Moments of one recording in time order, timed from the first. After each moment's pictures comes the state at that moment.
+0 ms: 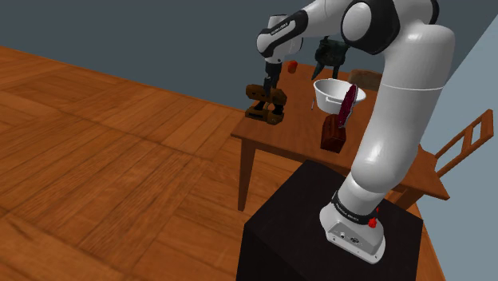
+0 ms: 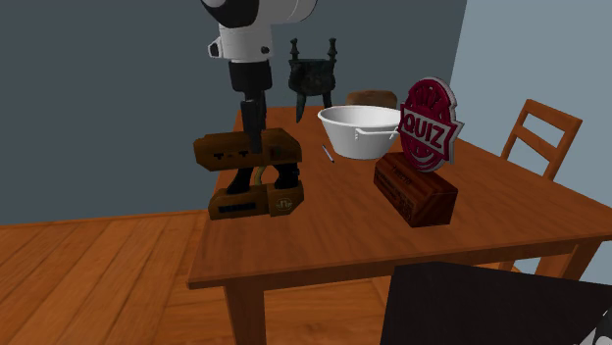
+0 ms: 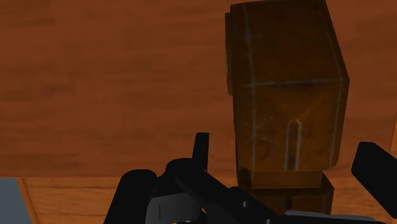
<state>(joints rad) -0.11 0.23 -0.33 -1.89 0.01 2.12 -0.69</state>
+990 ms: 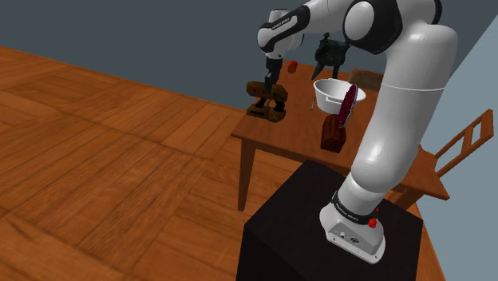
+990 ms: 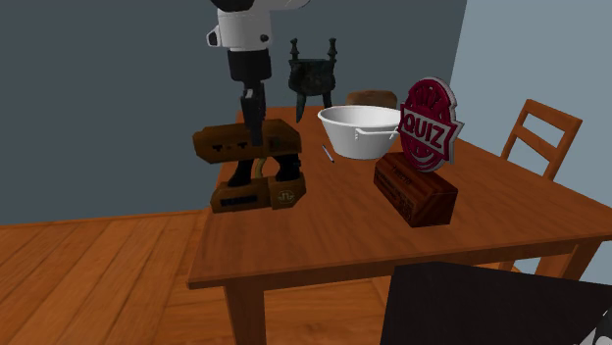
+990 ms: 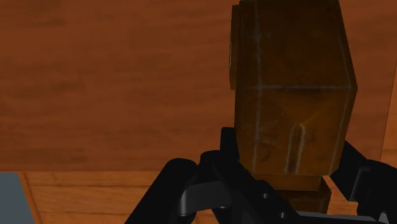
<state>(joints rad) -0.11 0.22 -0.34 -1.86 0.00 2.07 -0.69</state>
